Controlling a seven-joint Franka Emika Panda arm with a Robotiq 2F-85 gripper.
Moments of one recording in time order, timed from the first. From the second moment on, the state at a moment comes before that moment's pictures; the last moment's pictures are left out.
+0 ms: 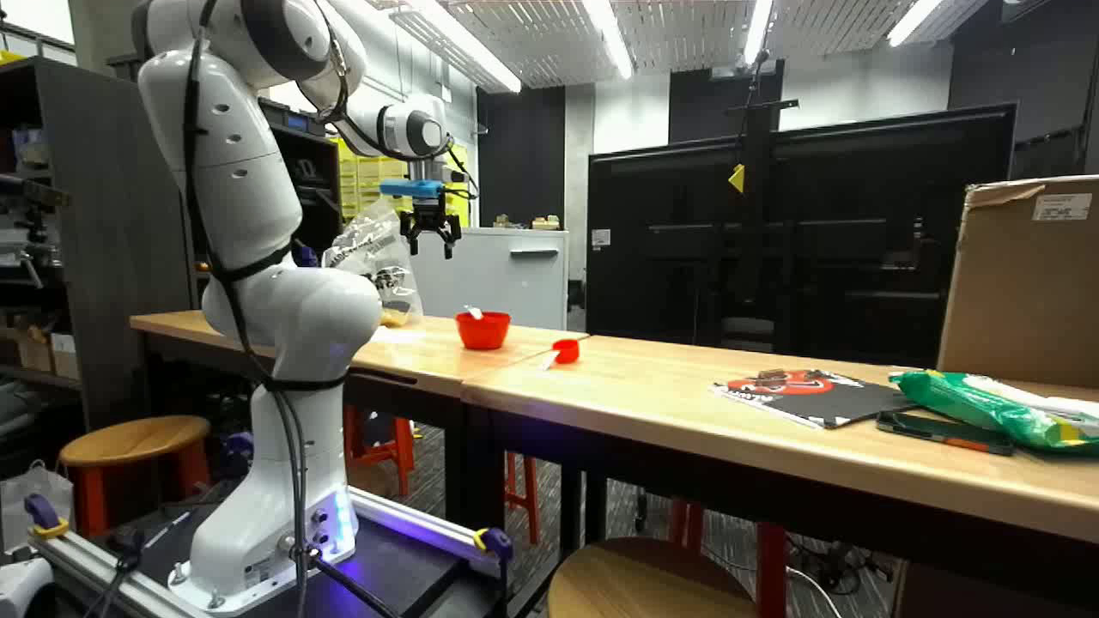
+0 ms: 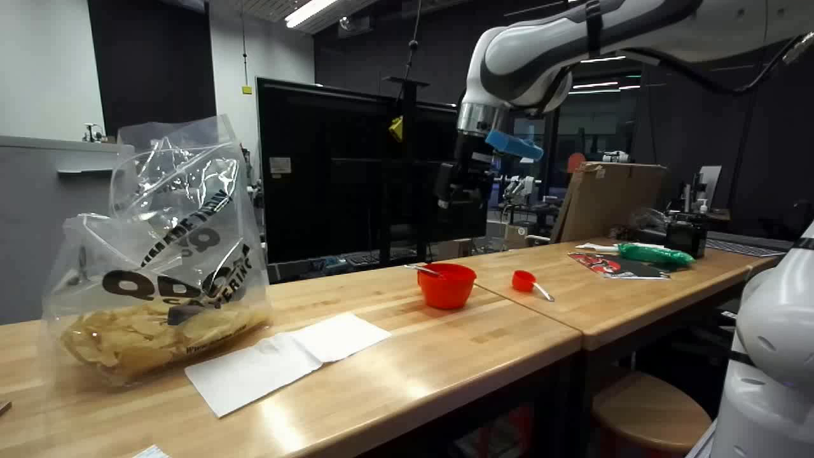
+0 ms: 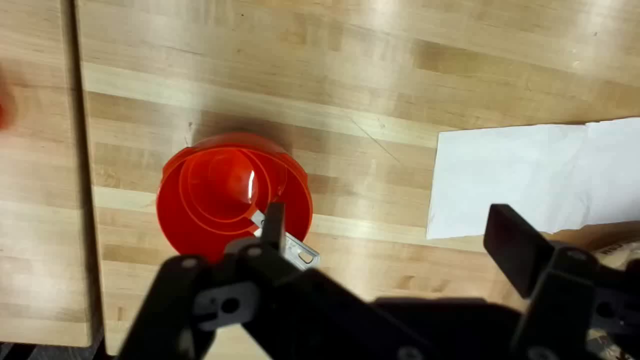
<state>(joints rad) 0.13 -0.41 0.13 -2.18 0.12 1.96 0.07</state>
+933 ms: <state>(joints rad) 0.08 -0.29 0.05 -2.14 0.06 1.81 -0.08</state>
